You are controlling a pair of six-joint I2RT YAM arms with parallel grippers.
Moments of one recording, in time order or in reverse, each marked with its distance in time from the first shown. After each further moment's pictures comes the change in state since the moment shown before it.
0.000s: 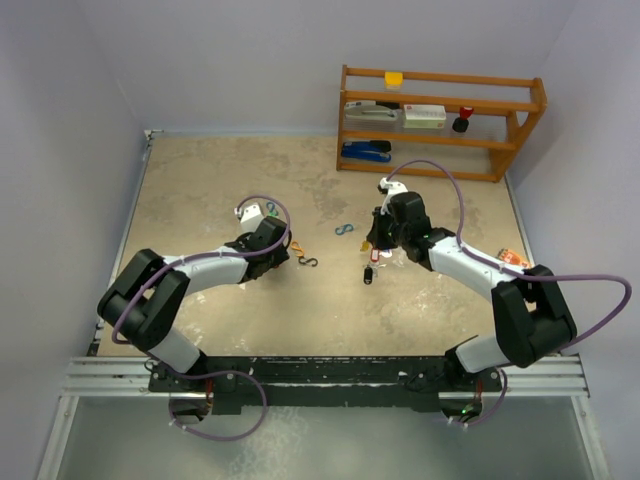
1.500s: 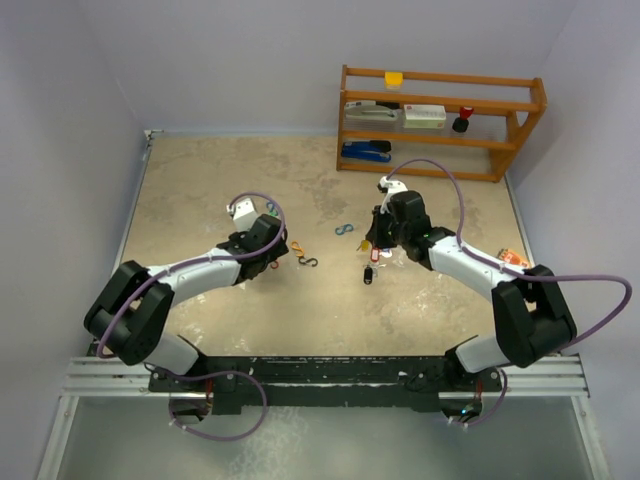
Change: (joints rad) left arm 0.000 -0.099 0.000 -0.065 -0.085 0.009; right arm 0.000 0.000 0.008 0.000 -0.009 0.008
